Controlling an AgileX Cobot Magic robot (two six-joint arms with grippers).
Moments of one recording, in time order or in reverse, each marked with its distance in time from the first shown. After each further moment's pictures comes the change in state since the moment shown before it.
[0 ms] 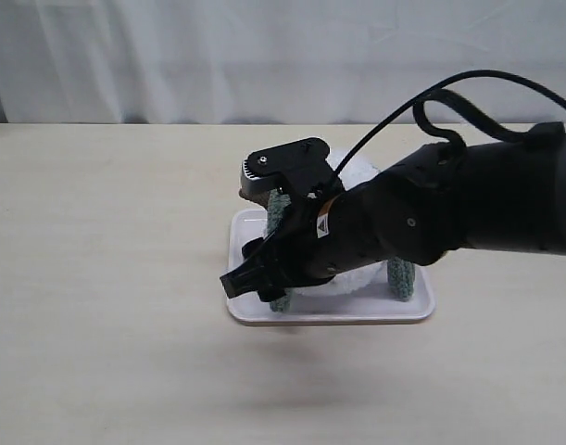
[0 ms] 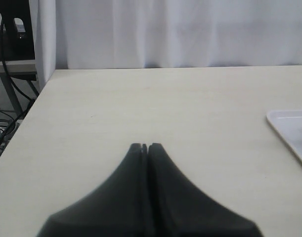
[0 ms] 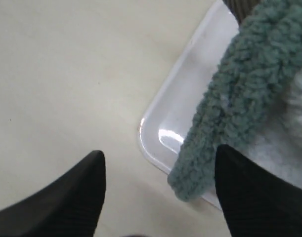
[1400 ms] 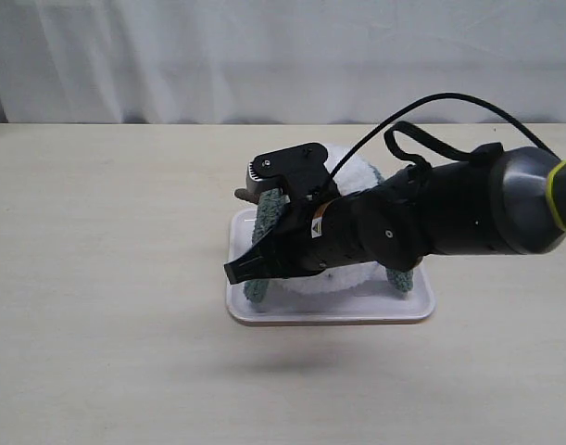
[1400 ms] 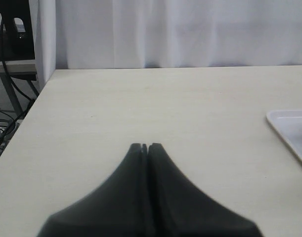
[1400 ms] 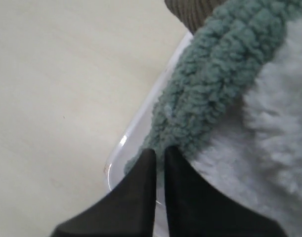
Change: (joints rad) left arm 0.000 0.000 0.000 0.000 0.000 0.000; right arm -0.052 0.119 -0.008 -0.023 -0.181 0.000
